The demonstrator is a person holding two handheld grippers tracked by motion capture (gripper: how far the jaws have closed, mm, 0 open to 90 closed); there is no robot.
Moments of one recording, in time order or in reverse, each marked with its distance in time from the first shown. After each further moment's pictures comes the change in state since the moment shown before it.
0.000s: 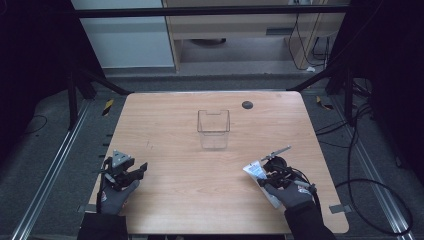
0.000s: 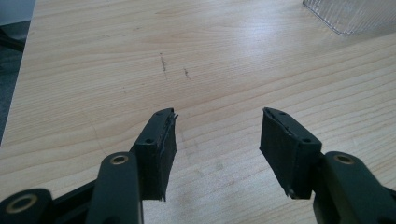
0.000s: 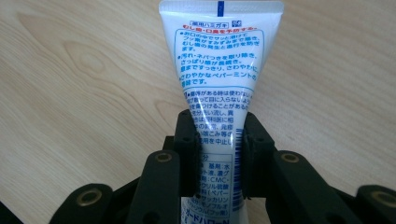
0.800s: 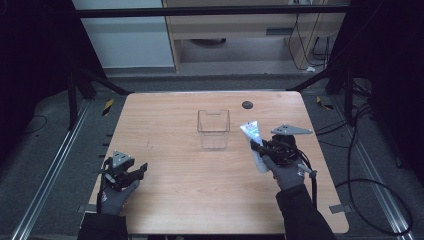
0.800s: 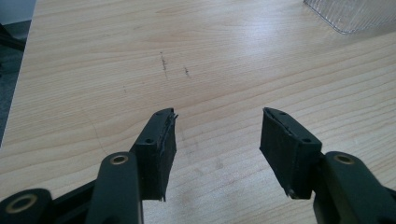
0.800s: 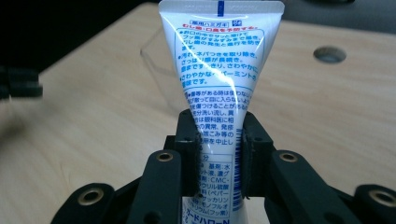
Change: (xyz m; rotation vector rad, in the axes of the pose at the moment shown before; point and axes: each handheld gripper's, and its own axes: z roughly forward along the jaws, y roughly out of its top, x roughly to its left) left arm -0.001 -0.001 0.000 0.002 0.004 0.002; right arm -0.004 0.048 -0.047 -0.560 0.042 0.058
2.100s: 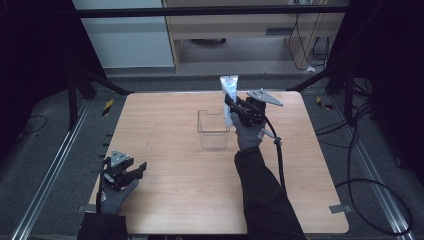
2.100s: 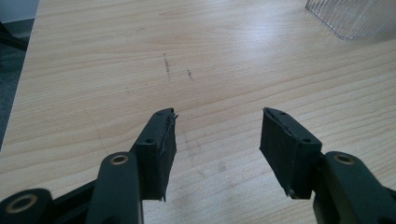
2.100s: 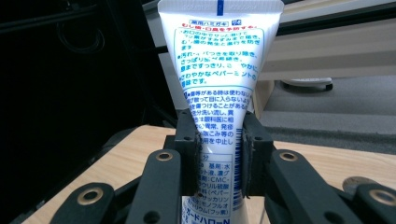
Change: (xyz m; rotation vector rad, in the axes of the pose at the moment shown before) left arm 0.004 0.000 0.000 -0.010 -0.003 -0.020; right arm 0.016 0.076 0.095 -0.382 -0.028 0.093
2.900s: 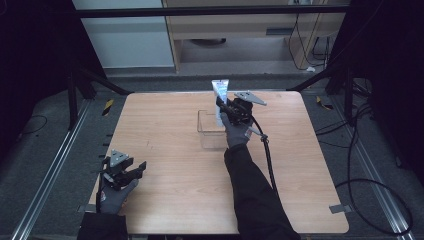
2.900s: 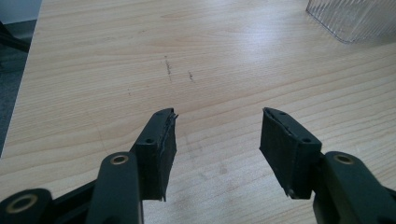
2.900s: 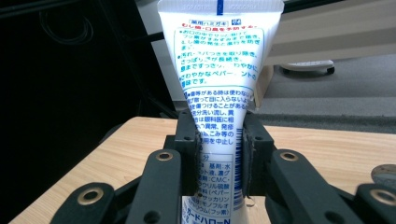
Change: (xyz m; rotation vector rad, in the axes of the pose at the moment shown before) left arm 0.001 0.000 0.000 -0.008 0.000 -0.005; right arm -0.003 -0.031 0.048 0.053 -0.023 0.037
